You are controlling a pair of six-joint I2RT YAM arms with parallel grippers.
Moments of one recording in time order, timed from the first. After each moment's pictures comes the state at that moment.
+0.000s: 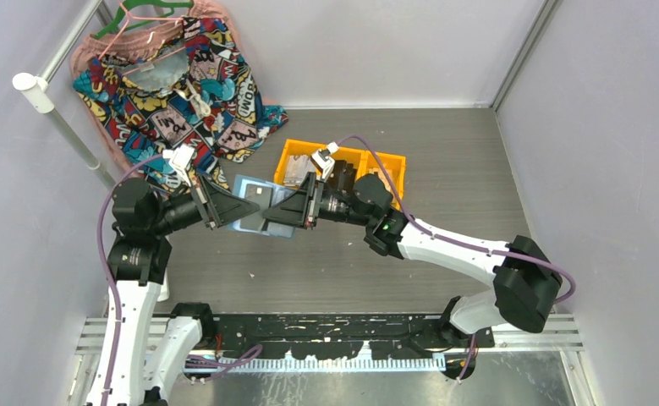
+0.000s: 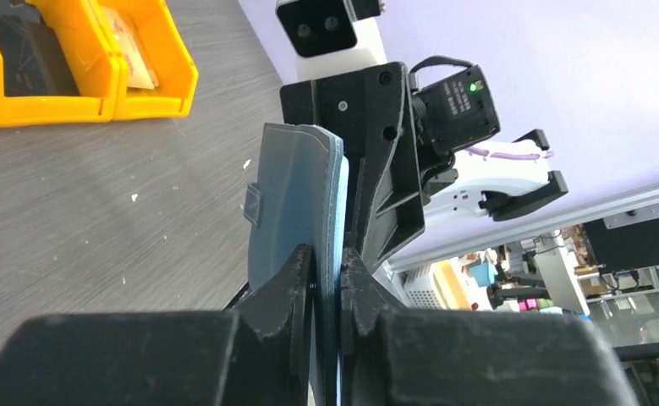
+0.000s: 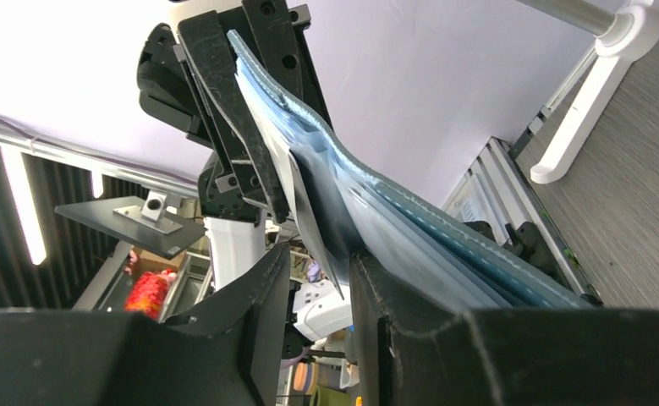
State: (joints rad) left arm -0.03 0.70 0.90 -0.32 1.05 -0.83; right arm 0.94 1.39 0.93 0.63 -0.48 1.31
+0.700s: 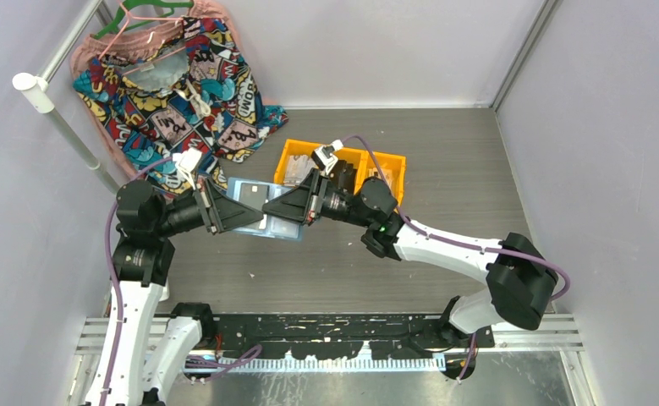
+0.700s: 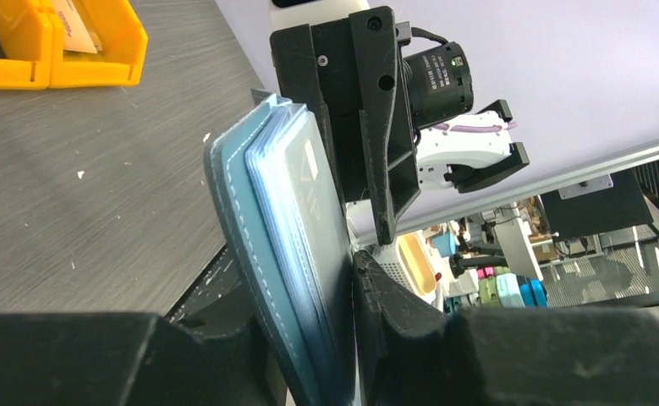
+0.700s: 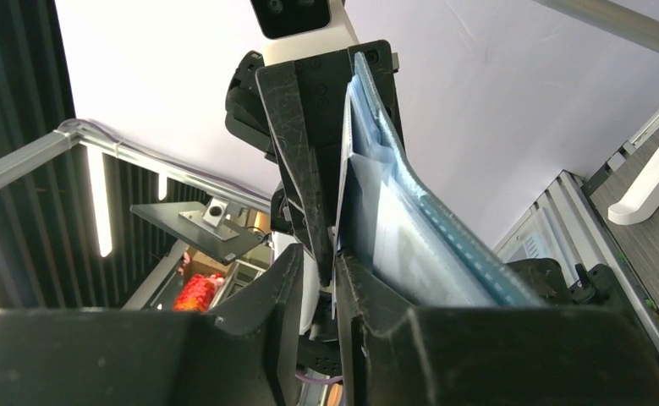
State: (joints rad) left arm -0.05 0.68 0.87 -0.26 1.11 -0.92; right arm 0.93 1.42 0.89 0.87 -0.46 1.44
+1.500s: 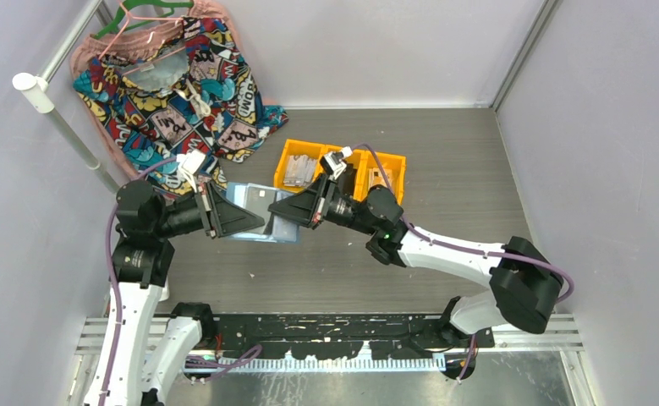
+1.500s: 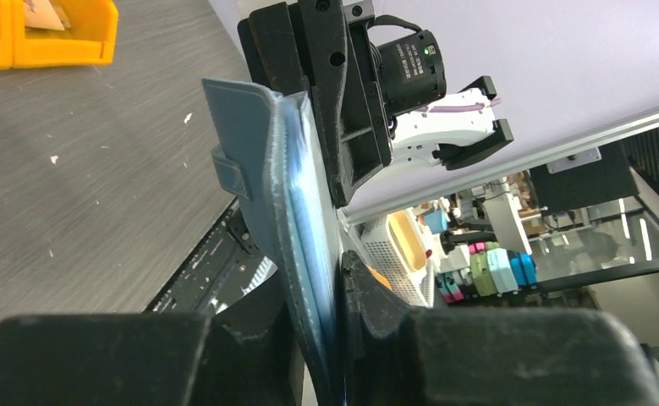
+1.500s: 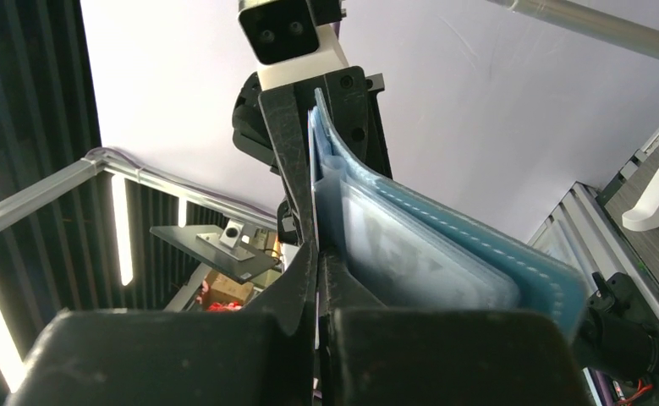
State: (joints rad) left arm -0.05 0.67 0.89 -0.29 1.17 -0.91; right arm 0.94 1.40 0.82 0.93 -0.38 1.50
